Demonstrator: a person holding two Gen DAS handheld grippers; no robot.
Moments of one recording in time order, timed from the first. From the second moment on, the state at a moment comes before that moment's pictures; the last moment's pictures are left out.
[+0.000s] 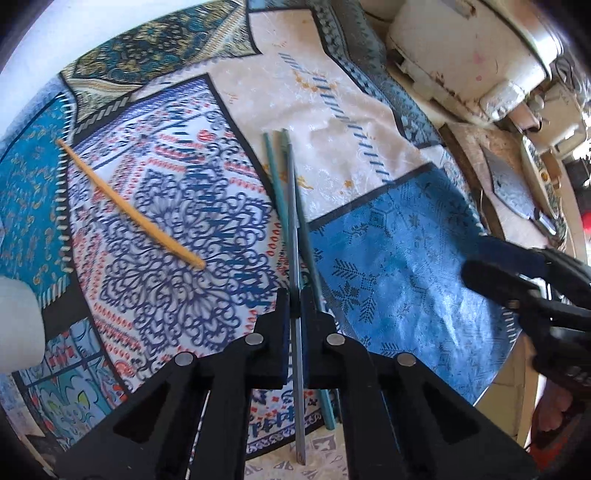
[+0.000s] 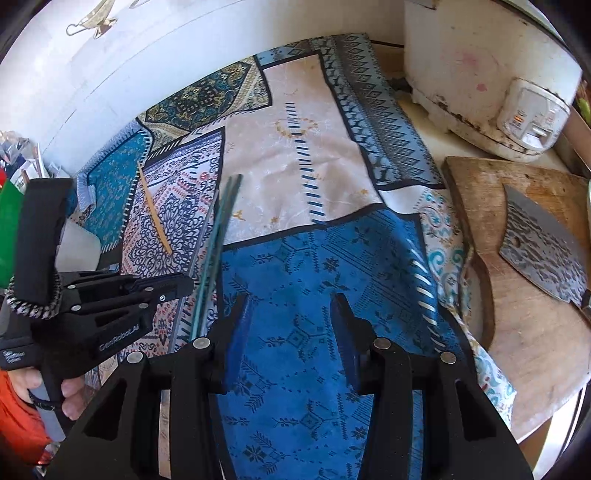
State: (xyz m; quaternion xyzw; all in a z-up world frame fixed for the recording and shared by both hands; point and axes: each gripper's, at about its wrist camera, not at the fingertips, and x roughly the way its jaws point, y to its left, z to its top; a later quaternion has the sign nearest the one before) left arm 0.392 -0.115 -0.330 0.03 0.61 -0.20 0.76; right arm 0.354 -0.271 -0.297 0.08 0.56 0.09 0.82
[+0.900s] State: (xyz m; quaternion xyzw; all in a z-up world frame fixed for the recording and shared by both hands) left arm 0.357 -0.045 -0.270 -0.01 0.53 -0.14 0.84; right arm 0.427 -0.195 -0.350 0.05 0.61 0.10 0.79
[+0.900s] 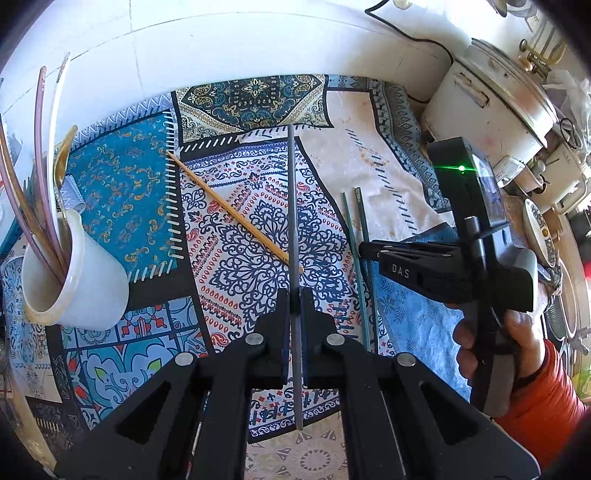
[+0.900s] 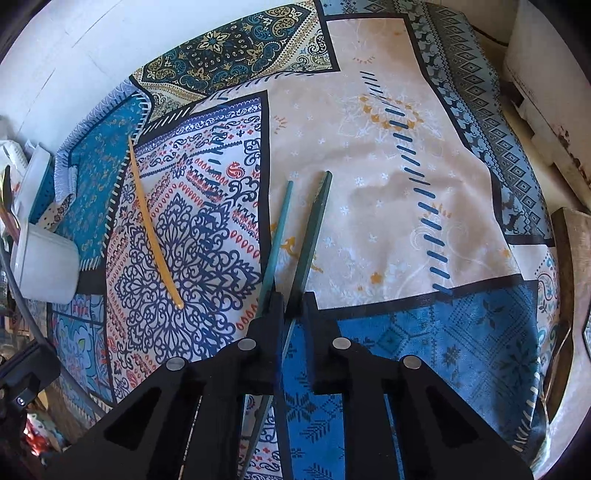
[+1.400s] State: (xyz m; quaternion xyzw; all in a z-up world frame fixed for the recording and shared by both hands) left arm 0.348 -0.044 -0.236 -0.02 0.49 -0.15 0.86; right arm 0.396 -0.218 -0.282 0.07 0.53 0.10 0.84
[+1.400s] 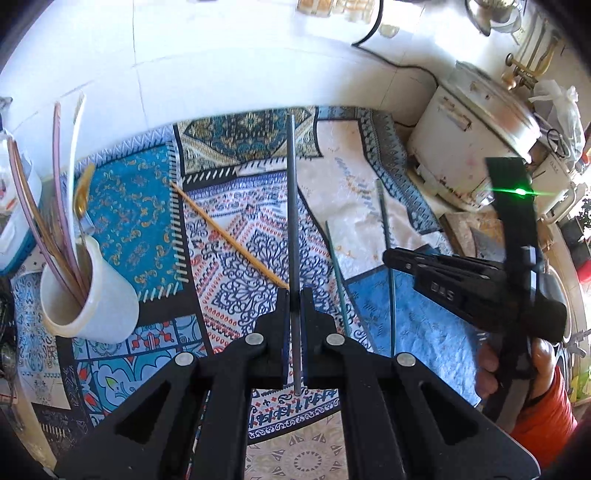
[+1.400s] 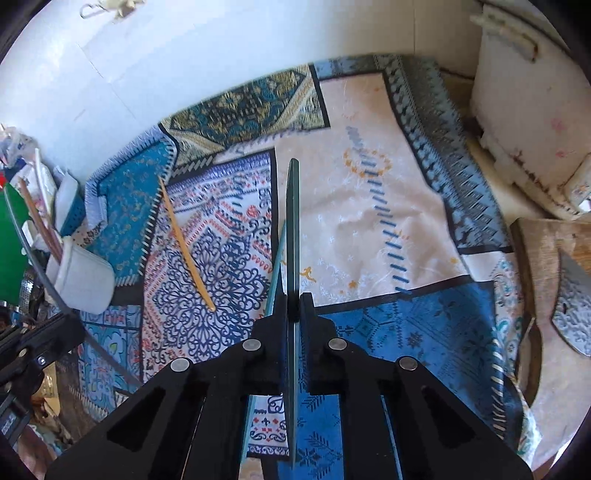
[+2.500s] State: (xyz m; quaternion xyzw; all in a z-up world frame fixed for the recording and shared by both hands) left arm 0.309 0.098 -0.103 -0.05 0.32 -0.04 0.94; right arm 0.376 -0.069 -0.100 0.04 0.30 0.23 0.93
